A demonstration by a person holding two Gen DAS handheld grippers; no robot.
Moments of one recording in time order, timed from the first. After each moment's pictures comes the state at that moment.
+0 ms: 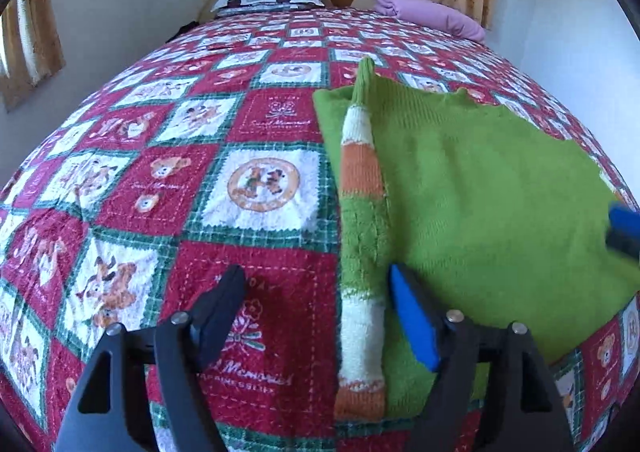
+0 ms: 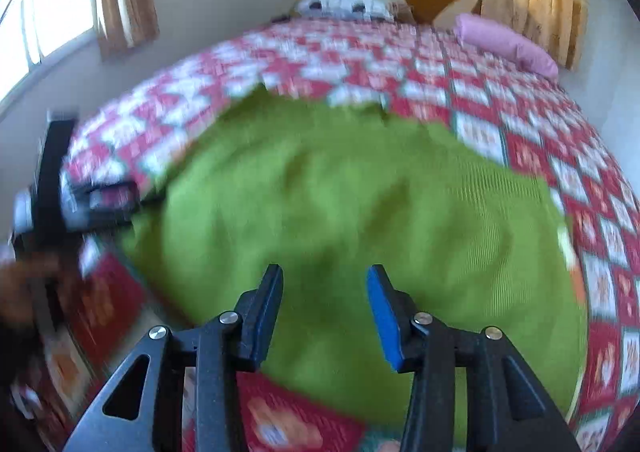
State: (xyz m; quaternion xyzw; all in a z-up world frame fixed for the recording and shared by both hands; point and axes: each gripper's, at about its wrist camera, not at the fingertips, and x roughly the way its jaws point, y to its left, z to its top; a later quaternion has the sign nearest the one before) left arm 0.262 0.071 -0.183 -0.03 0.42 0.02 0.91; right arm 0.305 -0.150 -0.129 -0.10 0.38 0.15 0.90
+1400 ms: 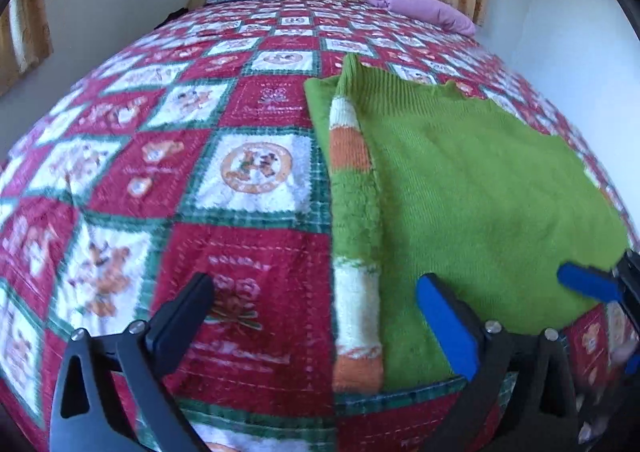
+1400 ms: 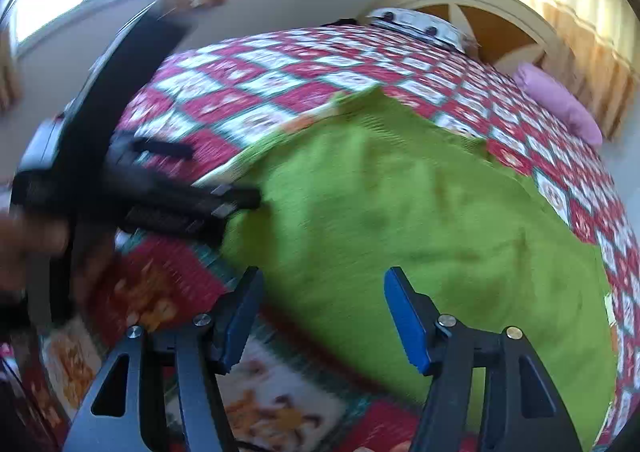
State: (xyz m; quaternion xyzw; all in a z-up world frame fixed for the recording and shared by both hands) left arm 0.261 0.074 -0.179 -0.03 0.44 -0.01 0.90; right arm 0.250 -0.051 -0.172 -0.21 0.36 0.23 0.88
